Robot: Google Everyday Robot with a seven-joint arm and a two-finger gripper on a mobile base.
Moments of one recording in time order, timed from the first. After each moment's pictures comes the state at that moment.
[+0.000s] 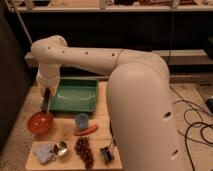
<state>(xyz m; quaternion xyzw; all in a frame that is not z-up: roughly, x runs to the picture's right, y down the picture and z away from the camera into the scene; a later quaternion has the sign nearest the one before) -0.292 0.009 0.705 -0.09 -0.36 -0.66 0.66</state>
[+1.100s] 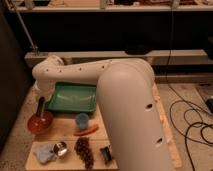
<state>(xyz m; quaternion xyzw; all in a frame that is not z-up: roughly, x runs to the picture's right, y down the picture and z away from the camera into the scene) -0.344 0.038 0.765 -0.01 -0.36 -0.65 0.68</state>
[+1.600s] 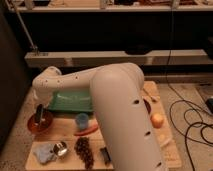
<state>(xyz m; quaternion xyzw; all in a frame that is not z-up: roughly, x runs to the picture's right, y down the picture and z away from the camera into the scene) -0.371 0.074 0.795 0.01 -0.37 -0.66 0.66</state>
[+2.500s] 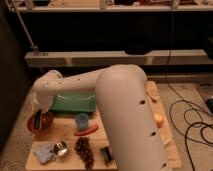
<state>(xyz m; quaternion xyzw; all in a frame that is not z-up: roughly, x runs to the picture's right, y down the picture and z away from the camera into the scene) -0.368 0.103 0.775 0.01 -0.41 -0.66 0.63</state>
